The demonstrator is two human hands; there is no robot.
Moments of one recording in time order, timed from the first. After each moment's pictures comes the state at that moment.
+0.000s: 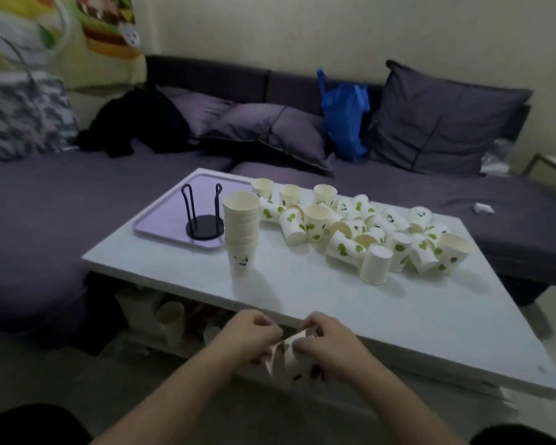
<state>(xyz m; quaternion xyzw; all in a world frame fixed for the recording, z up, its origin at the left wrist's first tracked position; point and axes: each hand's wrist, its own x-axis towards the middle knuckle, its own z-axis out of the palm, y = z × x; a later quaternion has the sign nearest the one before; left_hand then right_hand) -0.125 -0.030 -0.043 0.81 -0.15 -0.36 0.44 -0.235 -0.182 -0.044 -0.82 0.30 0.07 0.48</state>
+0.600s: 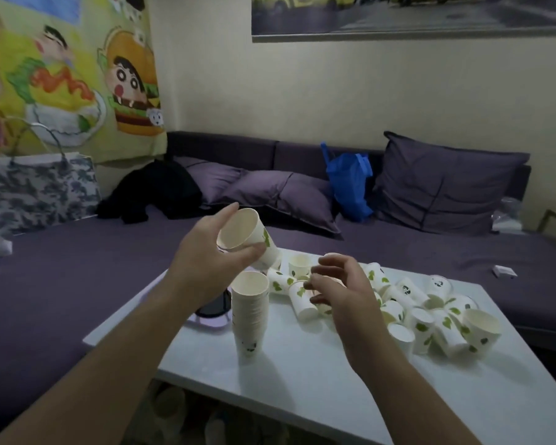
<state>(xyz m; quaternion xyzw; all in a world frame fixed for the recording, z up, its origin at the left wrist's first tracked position) -0.006 -0.026 0.148 0.79 -0.29 0.08 0.53 -0.140 -0.204 0.097 -0.67 0.17 -0.31 0.66</state>
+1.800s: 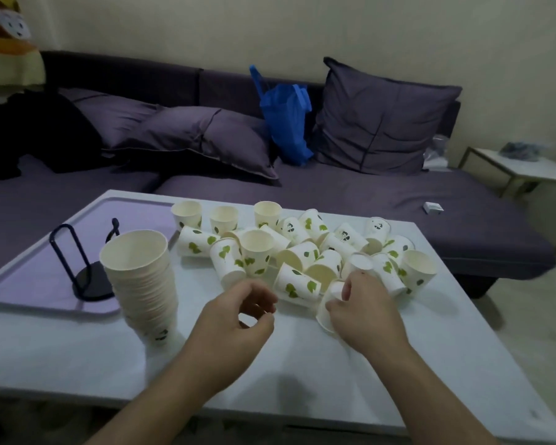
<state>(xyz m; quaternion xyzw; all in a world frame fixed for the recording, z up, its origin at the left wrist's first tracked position) -0.066 -0.161 -0.007 0.77 -0.38 -0.14 0.50 -0.184 -0.352 -0.010 -0.86 0.44 -0.16 0.19</state>
